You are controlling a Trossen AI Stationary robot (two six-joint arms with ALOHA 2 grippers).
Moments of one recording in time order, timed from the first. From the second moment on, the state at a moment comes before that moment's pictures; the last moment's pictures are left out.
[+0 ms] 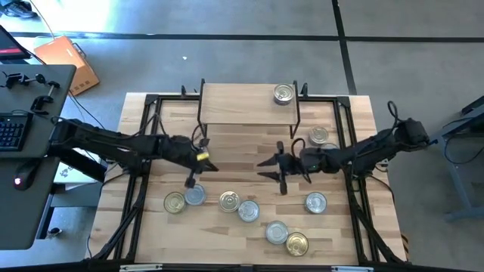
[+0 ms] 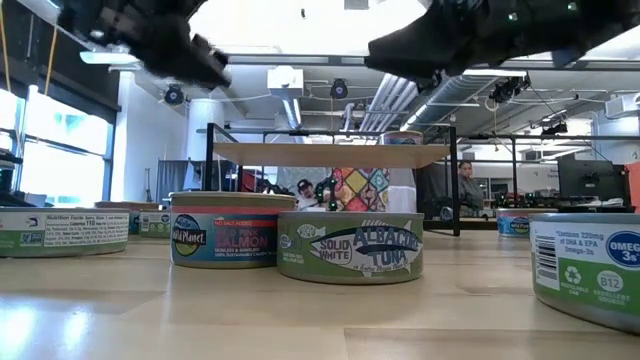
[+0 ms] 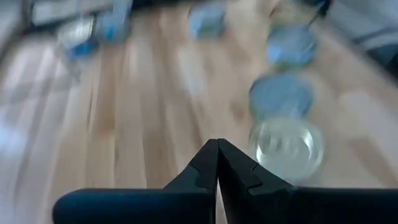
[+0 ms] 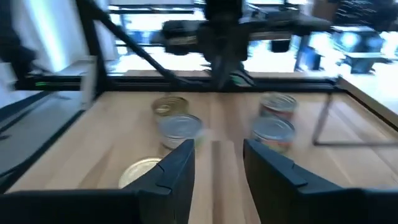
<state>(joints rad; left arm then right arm) -0.08 1.09 0.61 -0.09 0.06 0.19 0.18 1.37 0.57 0.62 0.15 0.03</state>
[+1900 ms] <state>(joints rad) -0.25 1.51 0.47 0.24 -0.10 -0.41 0.15 1.57 0.58 0.66 0.39 0.13</state>
